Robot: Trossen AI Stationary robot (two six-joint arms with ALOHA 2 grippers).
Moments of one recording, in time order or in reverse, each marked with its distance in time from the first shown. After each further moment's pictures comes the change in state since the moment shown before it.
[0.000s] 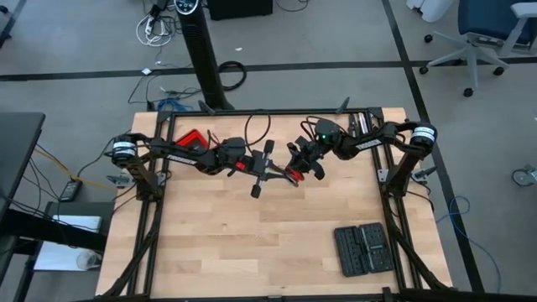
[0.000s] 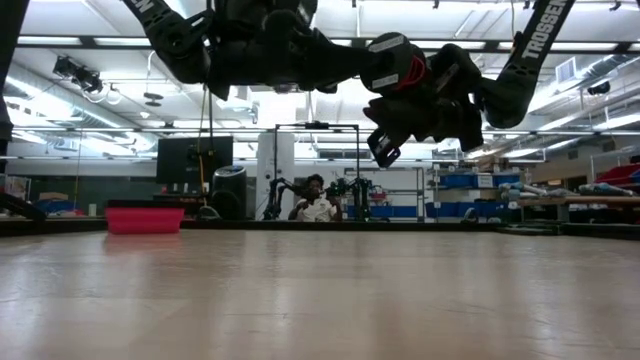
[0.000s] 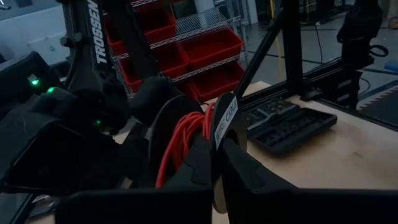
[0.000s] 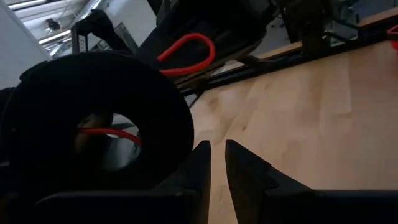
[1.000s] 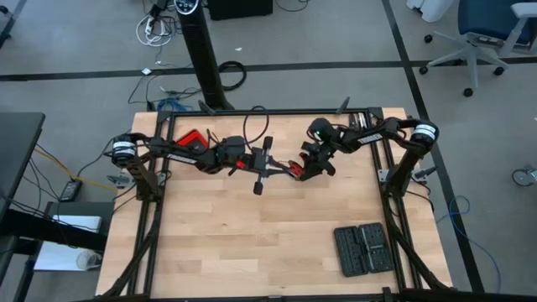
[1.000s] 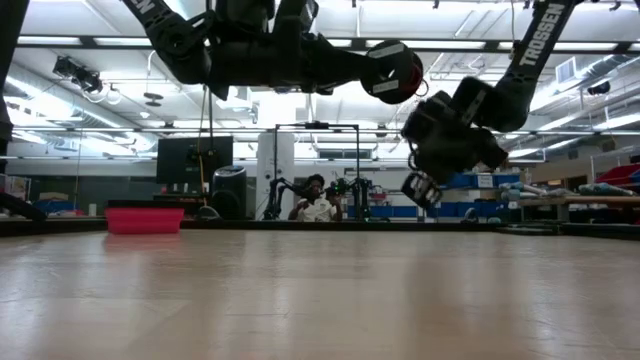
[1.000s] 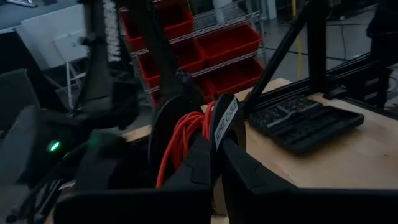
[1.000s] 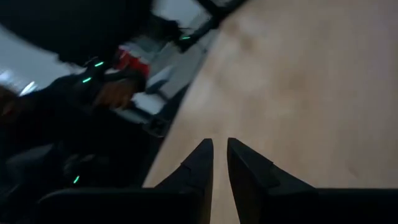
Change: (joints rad) left arm 0.009 -0.002 0.000 0.006 -0.067 0.000; right arm -0.101 0.000 0.000 -0.575 -0.254 -0.234
